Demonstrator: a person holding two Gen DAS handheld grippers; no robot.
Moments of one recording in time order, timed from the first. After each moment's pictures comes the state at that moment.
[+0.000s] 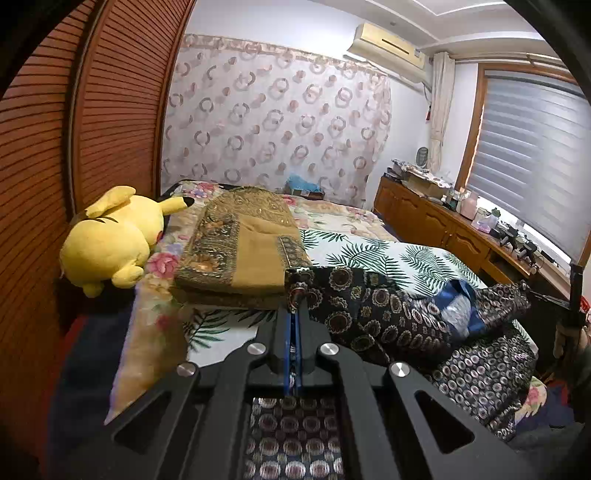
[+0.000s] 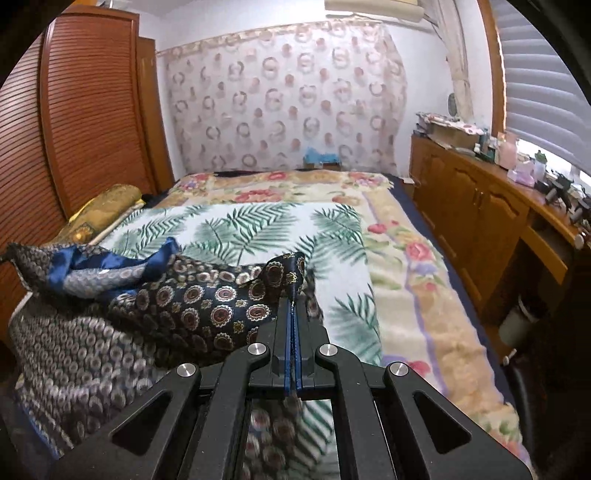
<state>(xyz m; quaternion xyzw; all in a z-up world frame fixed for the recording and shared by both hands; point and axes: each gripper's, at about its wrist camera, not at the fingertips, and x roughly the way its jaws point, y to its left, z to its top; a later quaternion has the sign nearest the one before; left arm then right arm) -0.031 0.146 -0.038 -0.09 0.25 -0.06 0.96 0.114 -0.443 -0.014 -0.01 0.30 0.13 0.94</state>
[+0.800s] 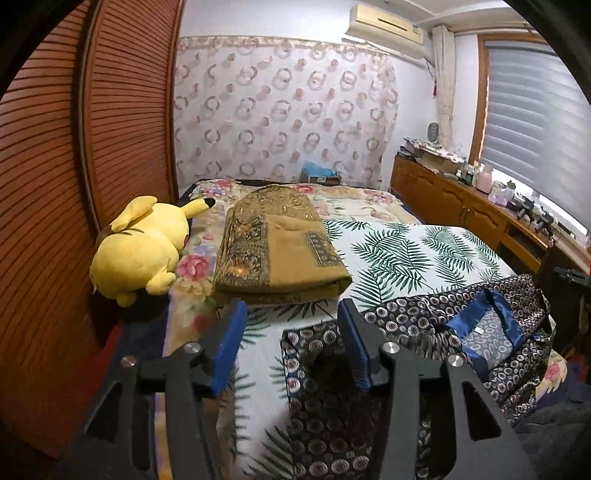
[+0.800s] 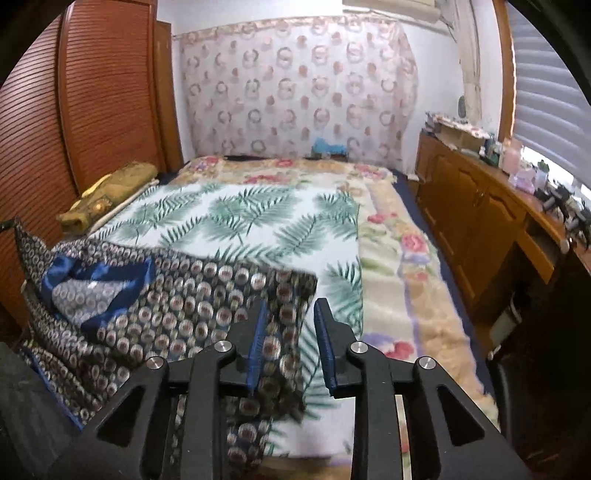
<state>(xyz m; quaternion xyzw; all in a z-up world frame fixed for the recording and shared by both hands) -0.025 0.165 -0.019 -0.03 0.28 -0.03 0.96 0.080 -0.450 -0.004 -0.05 0.31 0.15 0.94</state>
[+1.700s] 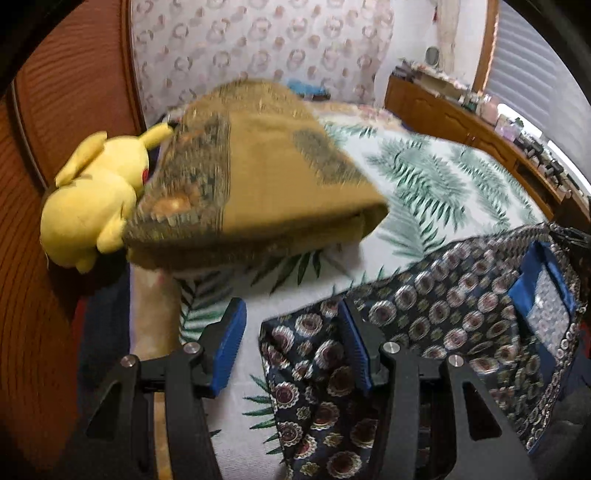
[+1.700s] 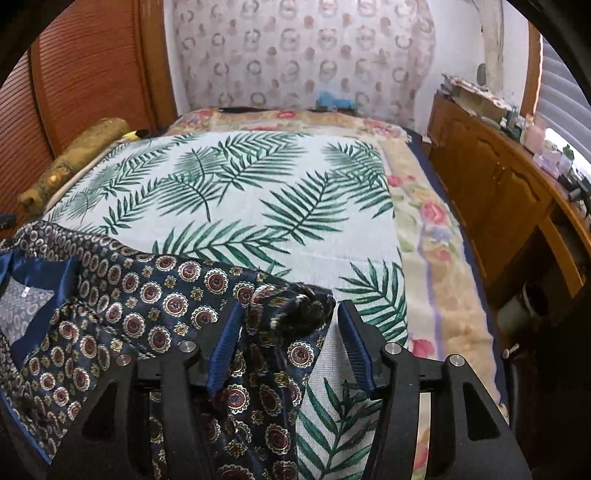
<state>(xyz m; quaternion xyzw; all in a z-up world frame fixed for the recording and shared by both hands) 0.077 0.145 -0.111 -0.01 0.44 -0.06 0.89 0.180 -0.423 -0.078 -0.06 0.41 0.15 0.90</state>
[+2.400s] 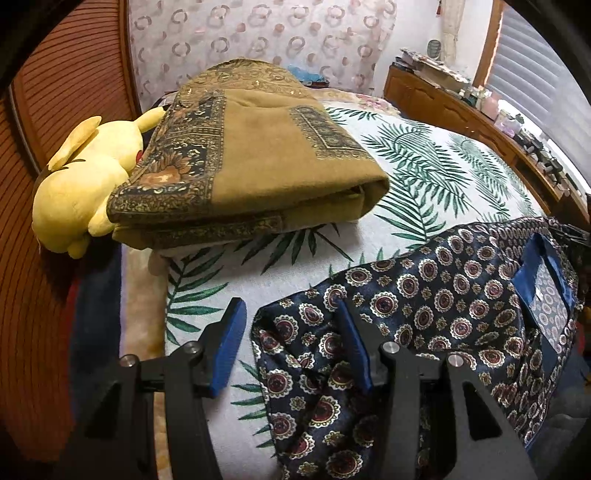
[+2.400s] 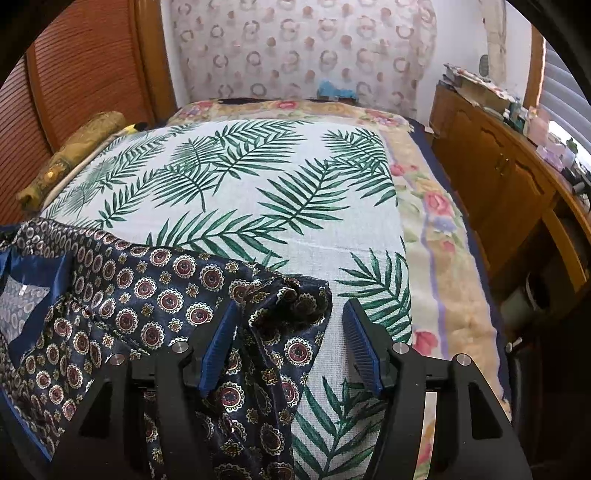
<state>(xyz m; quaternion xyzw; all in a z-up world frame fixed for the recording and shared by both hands) 0.070 0.142 -0.117 -0.02 0.46 -0.07 0.89 0.185 -0.422 -0.080 -0.06 0.43 0.15 0.89</state>
